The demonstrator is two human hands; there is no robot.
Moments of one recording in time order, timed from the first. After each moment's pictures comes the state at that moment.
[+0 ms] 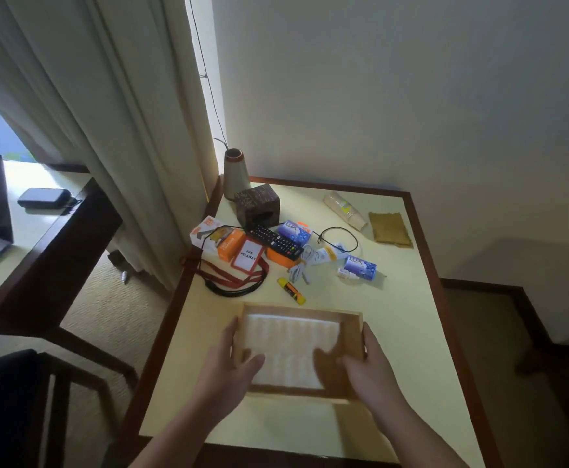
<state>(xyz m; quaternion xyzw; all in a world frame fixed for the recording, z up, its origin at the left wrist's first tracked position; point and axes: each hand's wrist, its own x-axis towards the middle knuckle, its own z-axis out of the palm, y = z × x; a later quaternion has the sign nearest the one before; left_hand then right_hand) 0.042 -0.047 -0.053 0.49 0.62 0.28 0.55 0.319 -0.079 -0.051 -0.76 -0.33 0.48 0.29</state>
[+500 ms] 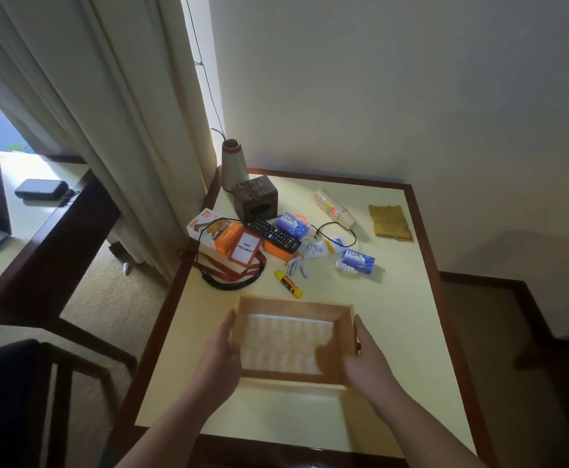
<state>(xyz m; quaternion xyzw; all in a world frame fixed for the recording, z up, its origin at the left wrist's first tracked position) 0.051 -0.037 -0.070 0.48 0.66 0.24 0.52 0.328 -0.071 -0.050 -0.77 -0.39 0.46 0.21</state>
